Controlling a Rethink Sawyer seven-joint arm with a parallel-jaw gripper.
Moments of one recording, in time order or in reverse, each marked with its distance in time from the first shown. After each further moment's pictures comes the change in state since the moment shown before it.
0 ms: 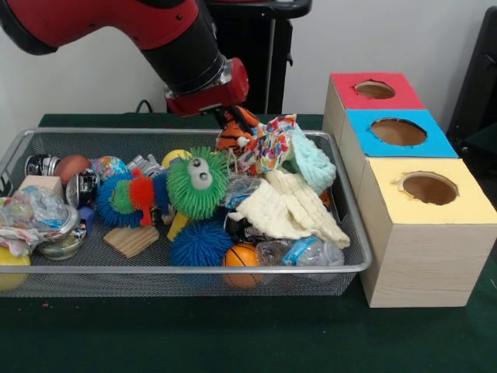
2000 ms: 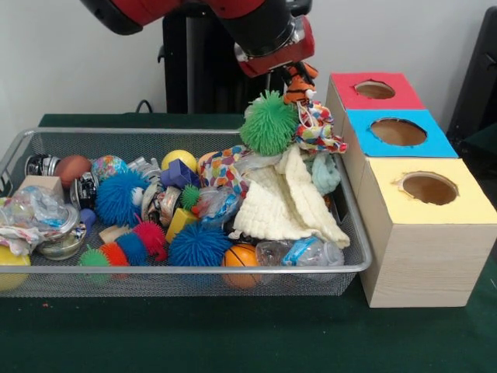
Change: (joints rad) arm 0.090 -0.083 0.010 0.194 0.102 -0.021 0.000
